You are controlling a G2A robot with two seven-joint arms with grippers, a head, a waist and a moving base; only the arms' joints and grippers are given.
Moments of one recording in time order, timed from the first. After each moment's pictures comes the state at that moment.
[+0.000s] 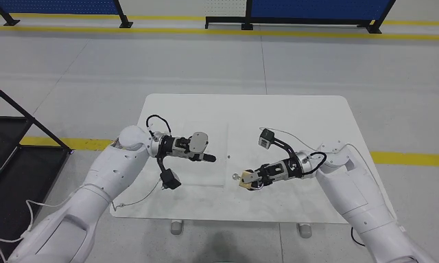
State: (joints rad) left arm 0.89 -1.02 -0.92 -1.07 2.28 0.32 1.50; right arm -0.96 -1.16 0.97 -1.29 0.47 -0.14 1.49
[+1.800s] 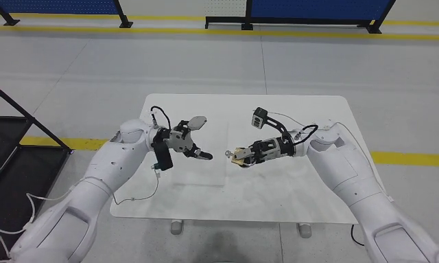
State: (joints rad) left arm 0.81 -1.04 -0.86 -0.97 2.12 -0.26 1.51; right arm -0.72 -1.25 0.82 -1.02 0.64 -0.14 1.52
